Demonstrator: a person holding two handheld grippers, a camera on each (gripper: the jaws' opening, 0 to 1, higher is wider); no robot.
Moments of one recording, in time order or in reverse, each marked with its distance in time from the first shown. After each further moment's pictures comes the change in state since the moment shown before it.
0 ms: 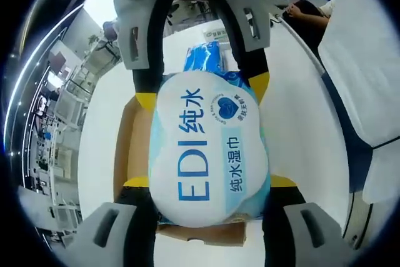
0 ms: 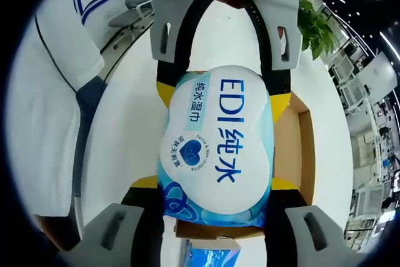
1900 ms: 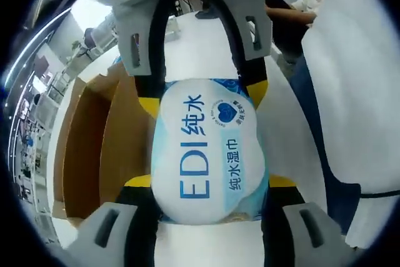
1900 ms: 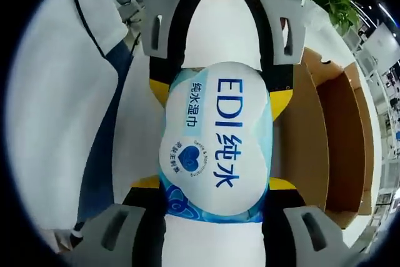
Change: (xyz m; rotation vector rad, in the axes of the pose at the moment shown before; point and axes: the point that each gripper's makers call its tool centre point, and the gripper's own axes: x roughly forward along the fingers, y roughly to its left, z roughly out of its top) left arm 0.060 -0.165 -0.040 0.017 -0.086 -0.145; right arm 0.092 0.157 0.004 0.145 0.117 0.085
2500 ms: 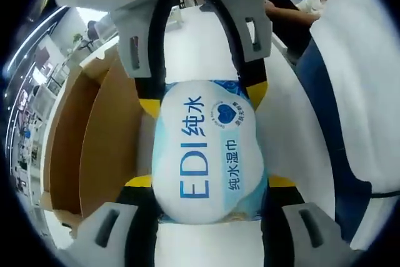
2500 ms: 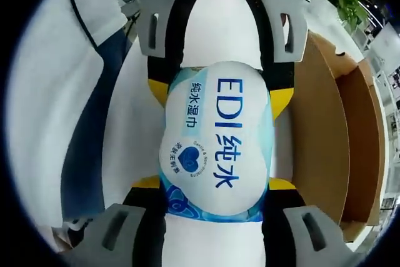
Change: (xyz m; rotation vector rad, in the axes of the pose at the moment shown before) left arm 0.017 0.000 -0.015 -0.046 0.004 -0.012; right arm 0.023 -0.004 -0.003 -0.016 0.006 0.052
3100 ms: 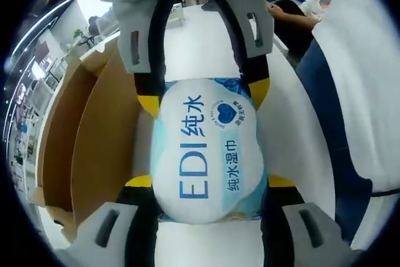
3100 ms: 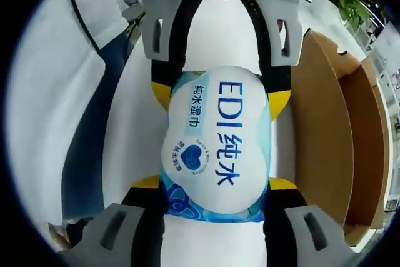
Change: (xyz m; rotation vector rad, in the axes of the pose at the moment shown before) left arm 0.005 0.001 -0.005 -0.034 -0.010 -0.031; right arm 0.002 -0.001 0.002 -0.002 -0.028 0.031
